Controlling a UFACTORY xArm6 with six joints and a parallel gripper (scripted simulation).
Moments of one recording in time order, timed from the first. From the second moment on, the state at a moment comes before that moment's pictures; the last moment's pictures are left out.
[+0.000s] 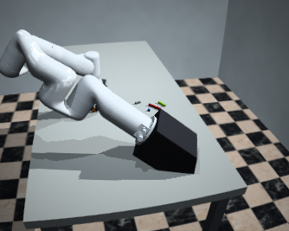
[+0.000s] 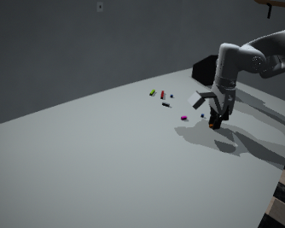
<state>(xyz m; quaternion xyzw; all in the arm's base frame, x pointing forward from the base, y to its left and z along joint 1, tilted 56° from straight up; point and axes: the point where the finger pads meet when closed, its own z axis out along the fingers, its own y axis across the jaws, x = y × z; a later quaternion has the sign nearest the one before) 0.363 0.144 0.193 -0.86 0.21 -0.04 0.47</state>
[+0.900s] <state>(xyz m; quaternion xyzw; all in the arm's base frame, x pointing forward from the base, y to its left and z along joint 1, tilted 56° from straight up) 0.363 0.144 0.193 -0.86 0.21 -0.04 0.47</state>
